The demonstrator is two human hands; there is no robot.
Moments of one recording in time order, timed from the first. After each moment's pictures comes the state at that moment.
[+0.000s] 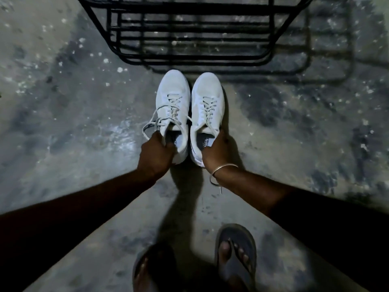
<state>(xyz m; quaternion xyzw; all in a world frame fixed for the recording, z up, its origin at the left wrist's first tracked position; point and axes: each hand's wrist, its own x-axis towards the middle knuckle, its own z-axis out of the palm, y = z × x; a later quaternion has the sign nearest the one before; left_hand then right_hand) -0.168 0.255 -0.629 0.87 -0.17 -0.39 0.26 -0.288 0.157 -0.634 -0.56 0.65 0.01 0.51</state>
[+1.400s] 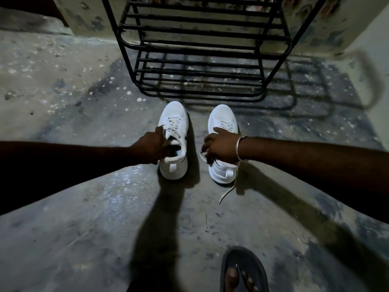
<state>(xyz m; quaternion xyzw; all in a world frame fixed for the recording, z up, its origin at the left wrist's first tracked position) -0.106 0.259 -0.615 0.83 -0.39 -0.36 0.16 -0.284 0.084 -0.618 -0.95 -0.06 0.29 -0.07</state>
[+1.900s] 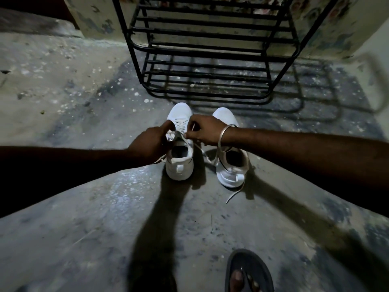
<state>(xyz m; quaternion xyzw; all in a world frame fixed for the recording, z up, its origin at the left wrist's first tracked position) -0.093 0.274 -0.618 0.81 -0.53 -0.18 0.18 -0.225 0.110 -0.593 -0.91 0.24 0.07 0.34</state>
